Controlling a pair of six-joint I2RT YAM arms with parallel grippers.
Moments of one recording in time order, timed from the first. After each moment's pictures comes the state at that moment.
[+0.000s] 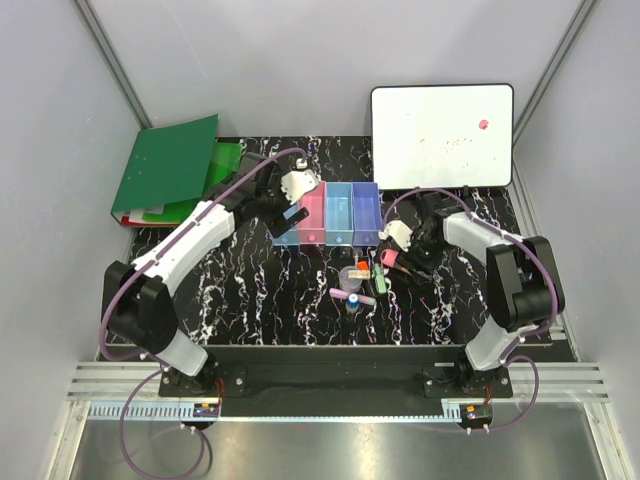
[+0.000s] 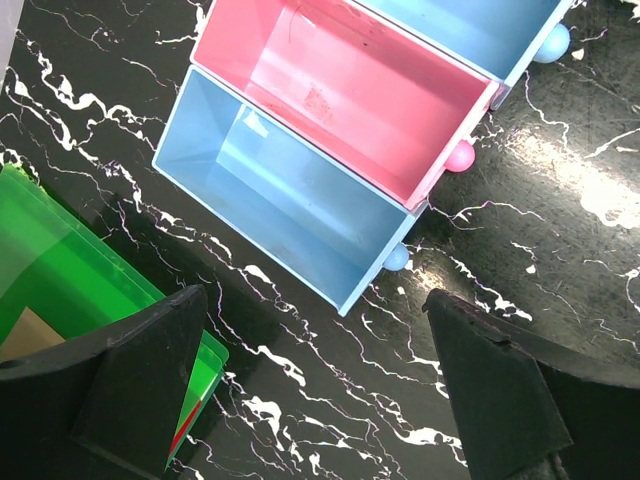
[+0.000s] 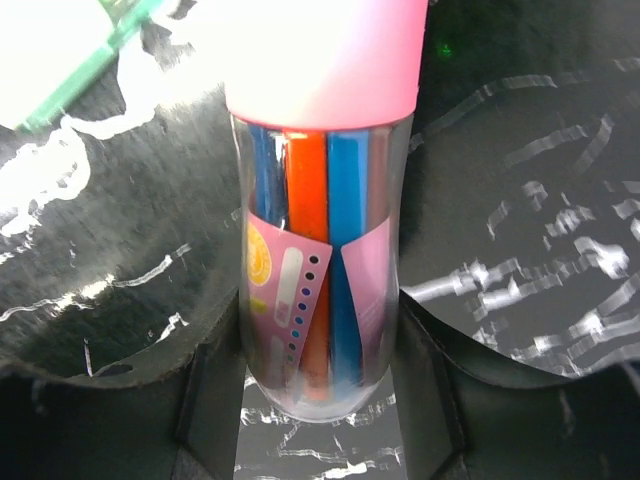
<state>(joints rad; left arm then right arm) -0.44 1.55 1.31 -0.57 0.13 0.62 0.24 1.71 1.03 -0.75 -0.21 -0.87</state>
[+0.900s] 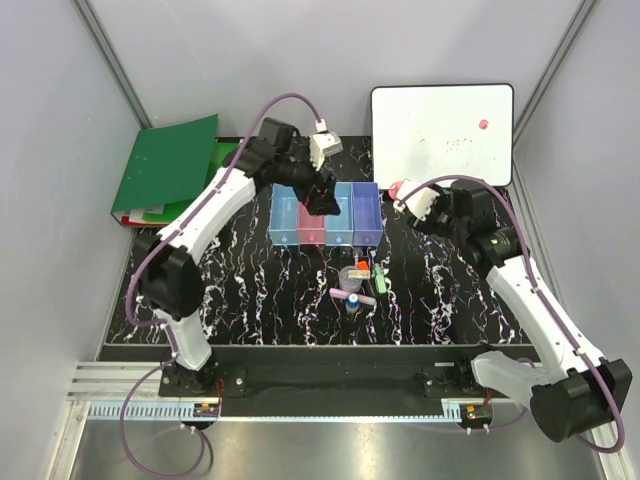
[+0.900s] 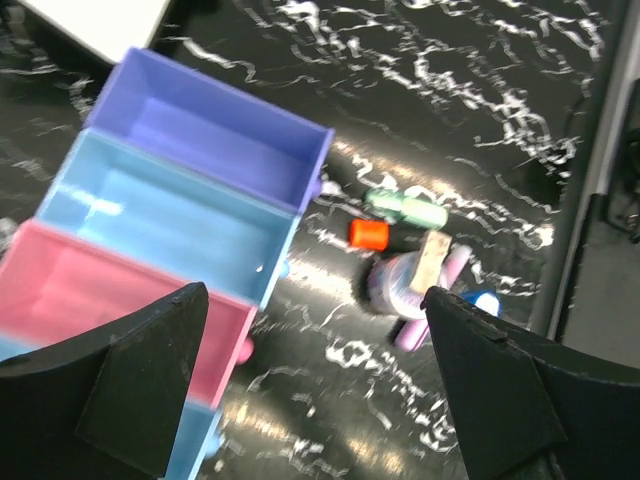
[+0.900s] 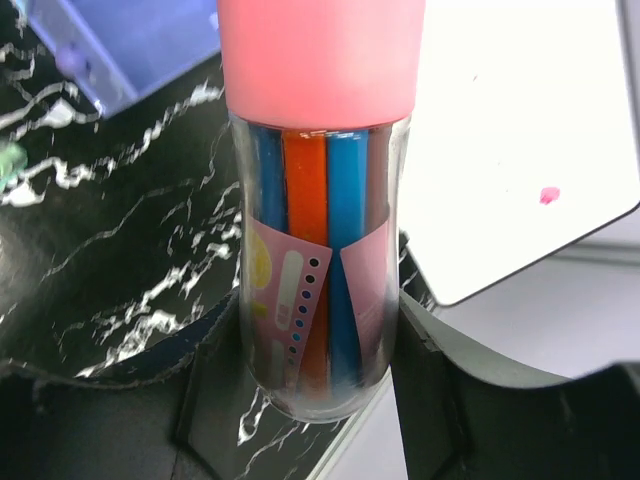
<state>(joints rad) -0.46 1.78 1.71 -0.70 0.72 0.31 0.30 1.07 1.01 -0.51 -0.04 -0.89</state>
